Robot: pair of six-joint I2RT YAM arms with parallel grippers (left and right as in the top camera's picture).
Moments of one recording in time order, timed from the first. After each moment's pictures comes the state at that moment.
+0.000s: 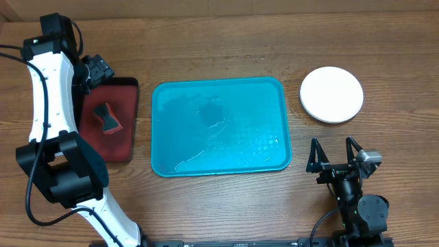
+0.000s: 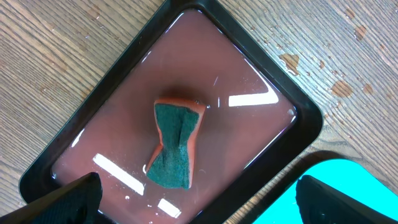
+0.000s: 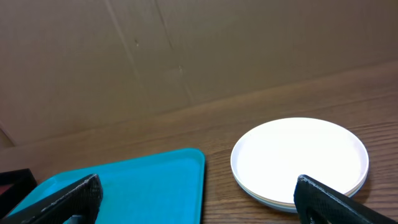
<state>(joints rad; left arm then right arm) 0.28 2.04 1.92 -1.22 -0.08 -0.45 0.13 0.01 0.02 -0.03 -0.01 0.30</state>
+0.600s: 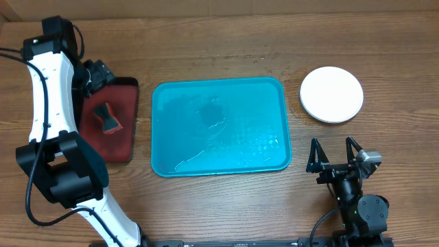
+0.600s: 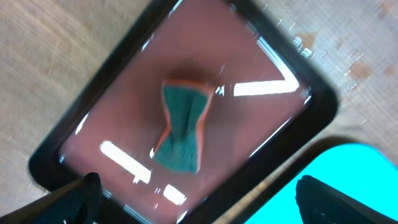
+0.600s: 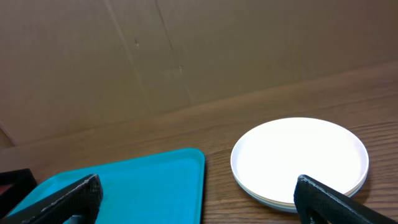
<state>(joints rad) 0.28 2.04 1.92 -1.29 -0.08 -0.45 0.13 0.01 0.02 -0.03 -0.01 0.30</state>
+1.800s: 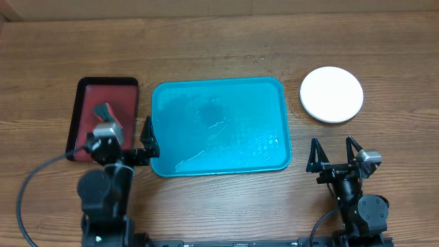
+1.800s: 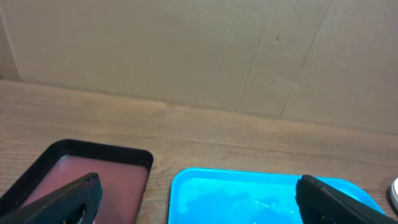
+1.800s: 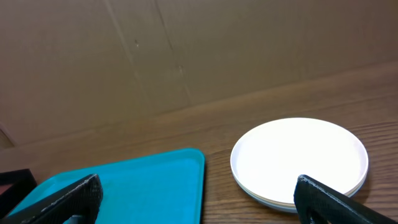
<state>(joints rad) 0.05 0.46 0.36 -0.01 0.07 -0.17 0.12 0.01 0.02 -0.04 -0.01 0.30</state>
